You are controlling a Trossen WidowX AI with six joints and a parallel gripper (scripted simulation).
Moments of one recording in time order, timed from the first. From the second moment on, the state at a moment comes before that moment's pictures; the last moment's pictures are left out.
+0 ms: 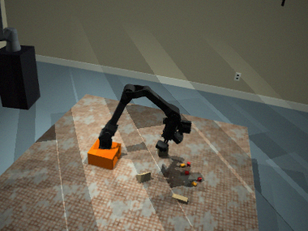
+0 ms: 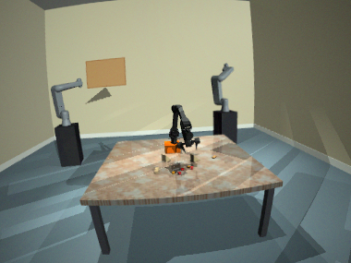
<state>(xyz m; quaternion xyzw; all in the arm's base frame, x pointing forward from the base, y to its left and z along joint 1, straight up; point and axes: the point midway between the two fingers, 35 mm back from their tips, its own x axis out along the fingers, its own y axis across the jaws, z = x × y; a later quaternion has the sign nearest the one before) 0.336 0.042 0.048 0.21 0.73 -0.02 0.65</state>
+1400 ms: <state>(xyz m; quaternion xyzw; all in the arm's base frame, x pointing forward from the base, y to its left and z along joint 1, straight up) 0.344 0.034 0.046 0.54 0.64 -0.33 0.43</state>
